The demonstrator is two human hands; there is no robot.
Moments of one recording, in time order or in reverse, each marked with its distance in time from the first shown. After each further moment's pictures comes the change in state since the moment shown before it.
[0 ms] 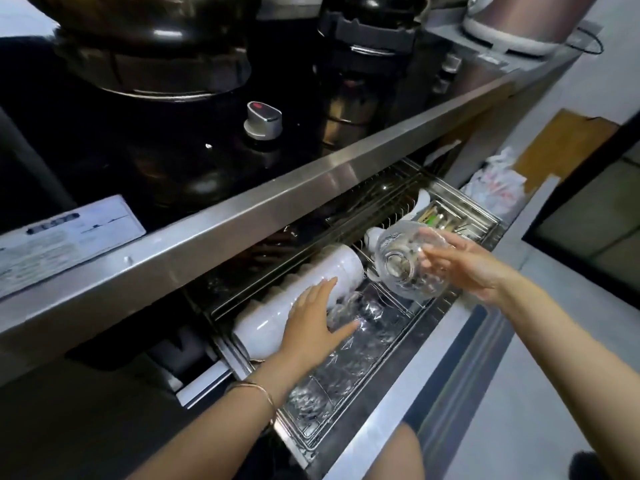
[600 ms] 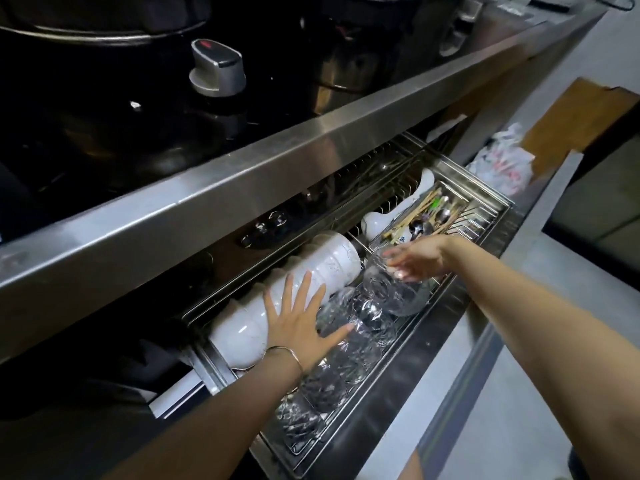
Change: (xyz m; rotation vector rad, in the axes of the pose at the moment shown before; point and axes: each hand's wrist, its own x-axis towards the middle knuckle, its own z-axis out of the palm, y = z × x) left_hand 0.041 -0.042 0.049 0.549 -0.082 -0.103; right_hand 0.129 0.037 -0.010 -0.587 -0.229 0.548
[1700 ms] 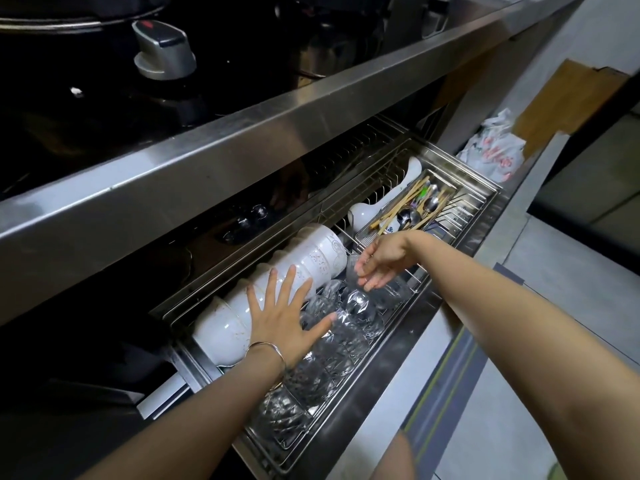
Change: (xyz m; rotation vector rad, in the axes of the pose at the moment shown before) left_hand -0.002 0.002 0.003 0.002 0.037 -0.005; right_hand 0.009 -0.008 0.025 -0.149 -0.043 0.011
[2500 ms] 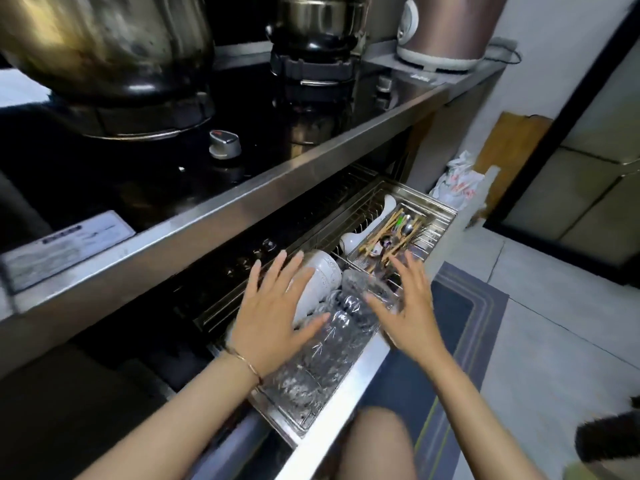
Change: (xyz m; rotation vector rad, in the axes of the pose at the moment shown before) left_hand -0.106 0.001 -0.135 0.132 0.363 0.388; right_hand -0.134 0.072 0.159 0.051 1.175 -0.712
